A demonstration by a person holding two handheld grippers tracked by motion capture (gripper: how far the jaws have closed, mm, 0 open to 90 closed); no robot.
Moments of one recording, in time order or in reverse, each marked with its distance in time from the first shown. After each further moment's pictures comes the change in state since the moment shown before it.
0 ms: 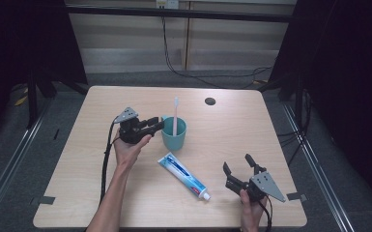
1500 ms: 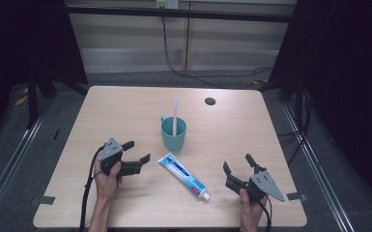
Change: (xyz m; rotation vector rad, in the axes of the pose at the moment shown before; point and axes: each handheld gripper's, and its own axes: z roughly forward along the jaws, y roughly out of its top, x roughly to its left) left arm -0.017 -0.072 -0.069 0.046 0.125 0.116; right arm 0.000 0.000 0.001 0.009 -0.019 0.000
